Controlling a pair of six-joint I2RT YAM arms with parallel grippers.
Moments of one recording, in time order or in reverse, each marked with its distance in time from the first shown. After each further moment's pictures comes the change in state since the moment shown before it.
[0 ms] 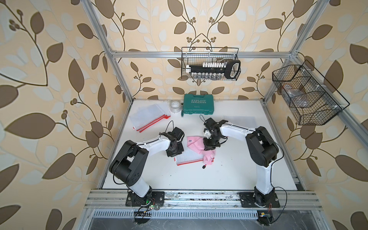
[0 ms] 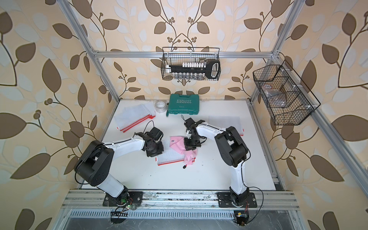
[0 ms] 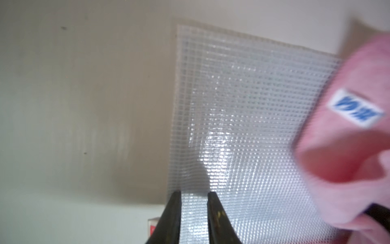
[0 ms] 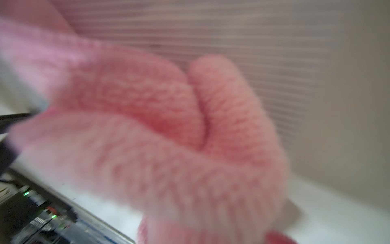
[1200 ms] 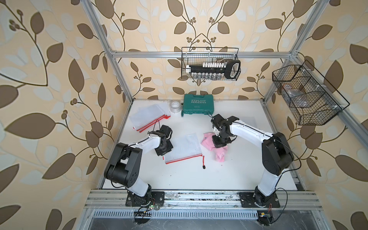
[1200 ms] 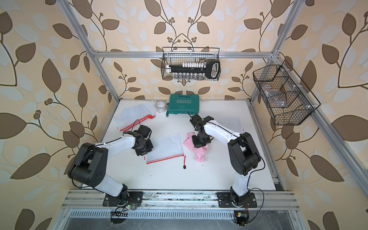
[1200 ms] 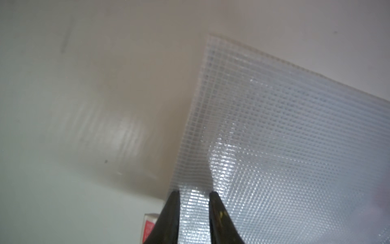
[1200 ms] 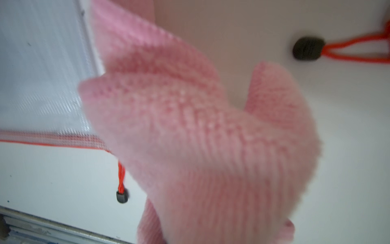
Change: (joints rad) left arm 0.247 -0.076 -0.051 -0.059 -0.067 0.027; right arm 0.013 -0.184 -0.056 -0.141 0.130 -0.069
